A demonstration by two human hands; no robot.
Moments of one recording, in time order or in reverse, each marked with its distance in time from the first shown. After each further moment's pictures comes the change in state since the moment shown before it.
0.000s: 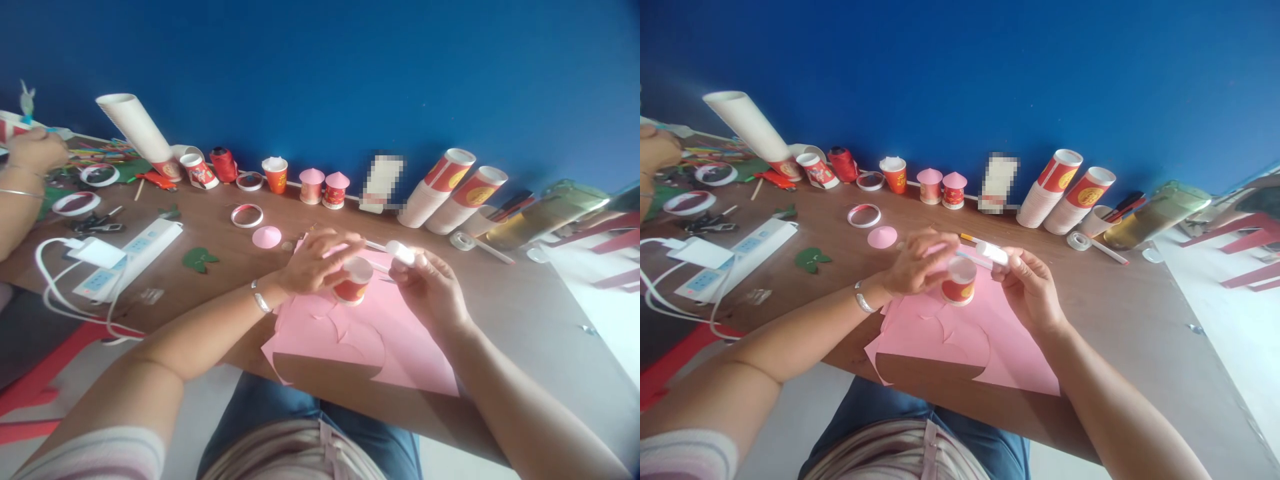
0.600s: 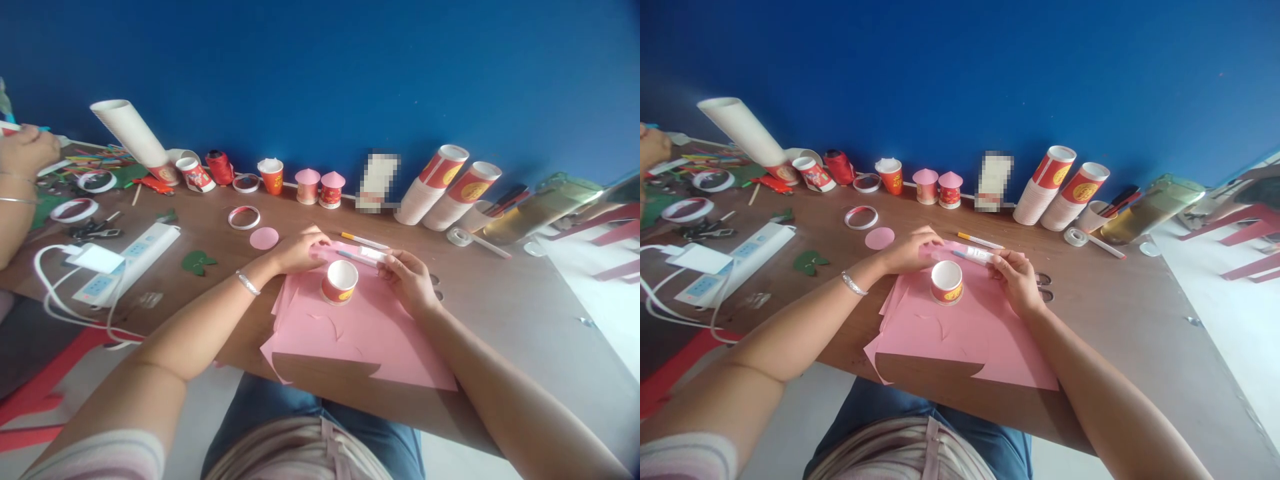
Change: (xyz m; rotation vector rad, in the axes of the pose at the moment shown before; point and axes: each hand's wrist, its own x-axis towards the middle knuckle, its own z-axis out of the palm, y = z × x) left_hand -0.021 -0.044 0.000 -0.389 -0.575 -0.756; right_hand 0.019 0.053 -0.026 -0.100 0.058 0.072
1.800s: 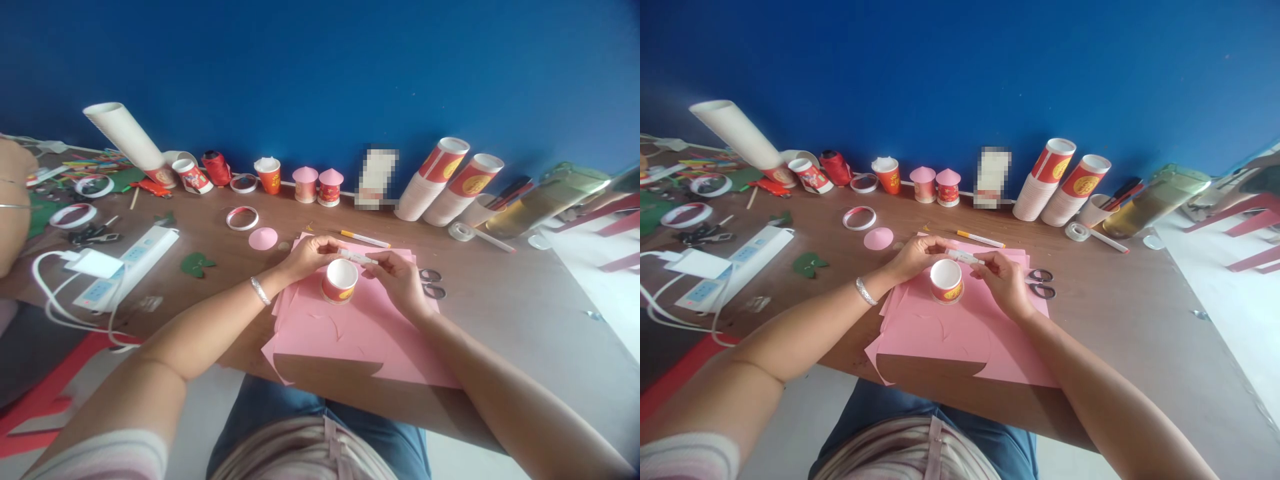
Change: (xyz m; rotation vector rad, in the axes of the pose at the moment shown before) left_hand 0.003 0.037 0.026 -0.728 0.028 -0.228; right_hand -0.010 -0.003 0.018 -0.448 -0.024 -0.155
